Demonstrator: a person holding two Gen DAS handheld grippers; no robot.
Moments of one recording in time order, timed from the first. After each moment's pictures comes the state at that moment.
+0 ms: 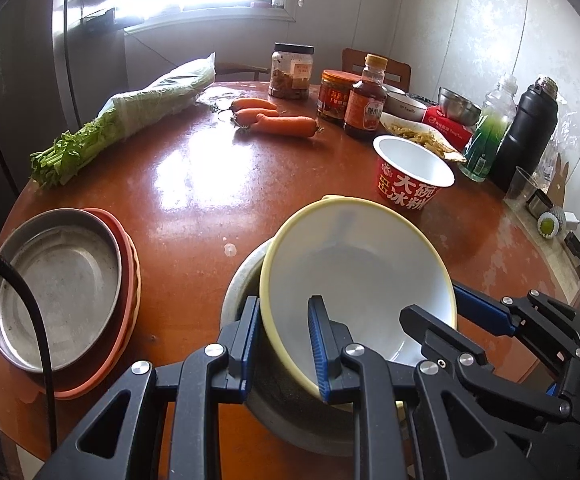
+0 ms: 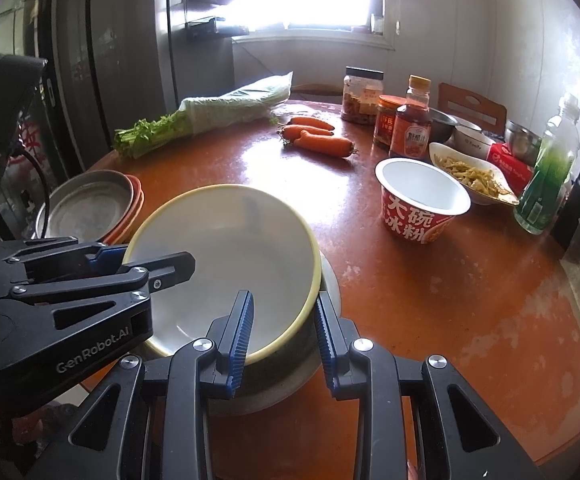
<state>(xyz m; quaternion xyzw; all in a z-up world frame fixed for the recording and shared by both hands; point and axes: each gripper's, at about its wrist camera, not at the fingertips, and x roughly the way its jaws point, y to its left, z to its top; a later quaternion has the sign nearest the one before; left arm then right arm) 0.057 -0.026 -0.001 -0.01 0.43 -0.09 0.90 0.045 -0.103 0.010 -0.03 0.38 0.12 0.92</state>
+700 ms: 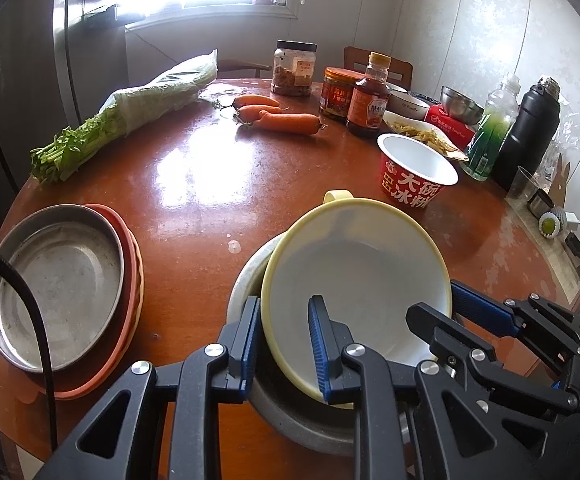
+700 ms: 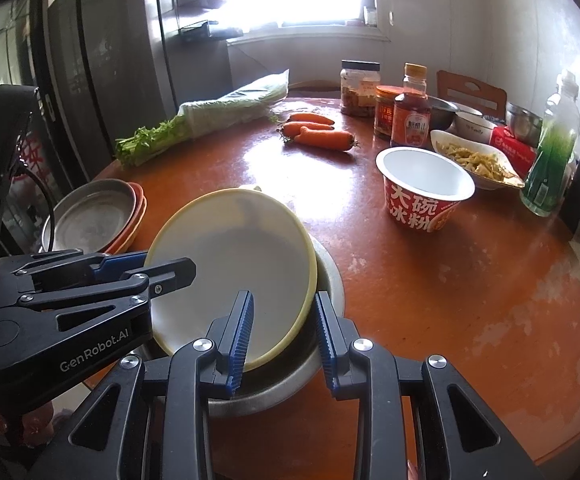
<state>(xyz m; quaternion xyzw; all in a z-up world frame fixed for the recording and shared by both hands) 0.059 -0.022 -0.004 -0.02 0.43 -0.09 0.90 0.045 -0.110 0.009 0.01 0.38 0.13 0.91</state>
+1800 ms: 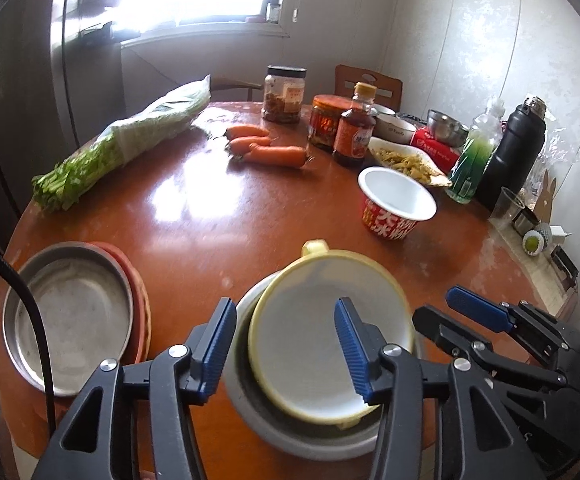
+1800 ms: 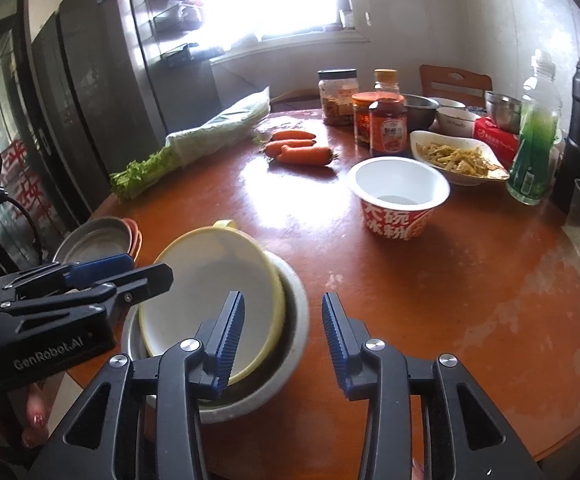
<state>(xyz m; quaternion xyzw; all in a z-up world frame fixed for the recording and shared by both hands) 0.060 -0.027 0.036 -0.02 0.40 -0.11 0.91 0.047 -0.144 0.031 0.06 0.37 0.11 0.92</state>
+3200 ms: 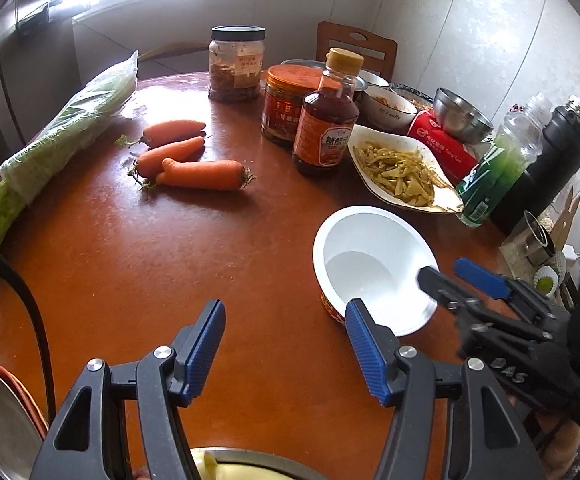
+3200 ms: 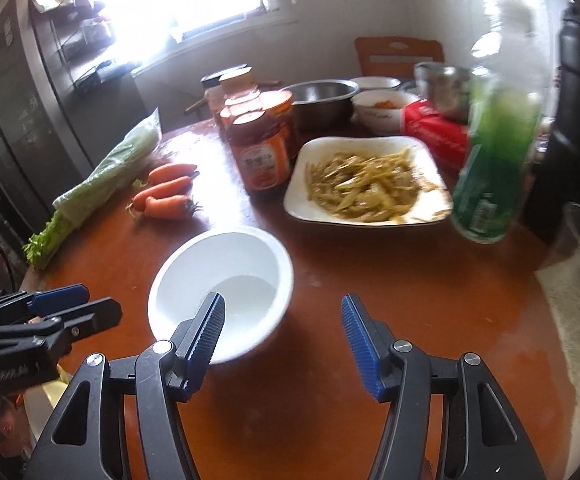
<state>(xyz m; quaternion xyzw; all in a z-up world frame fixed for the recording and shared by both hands) 0.213 -0.117 0.023 -0.02 0.49 -0.13 0.86 0.198 -0.268 0.010 0.10 0.42 0.05 0.90</state>
